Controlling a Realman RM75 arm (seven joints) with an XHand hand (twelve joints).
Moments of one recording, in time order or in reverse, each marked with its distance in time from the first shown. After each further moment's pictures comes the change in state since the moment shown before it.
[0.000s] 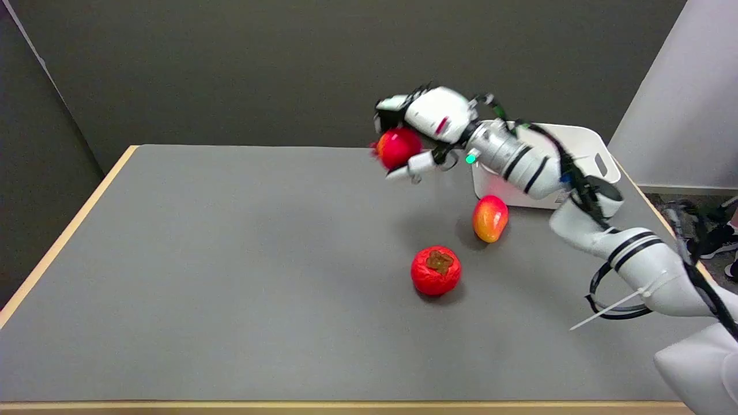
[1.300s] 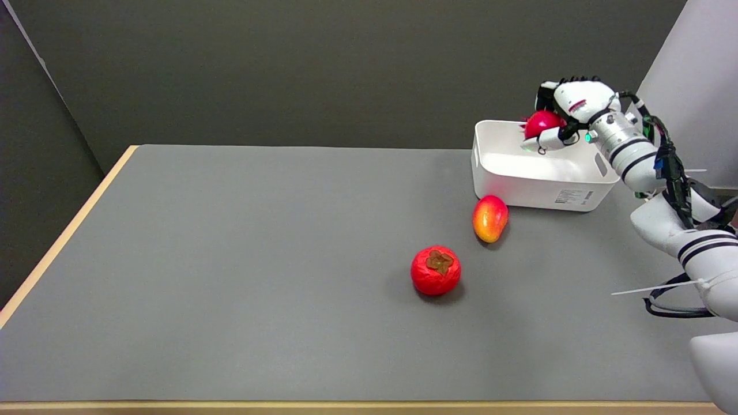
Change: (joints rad) arm -0.072 0.106 0.378 -0.205 0.073 -0.269 -0.173
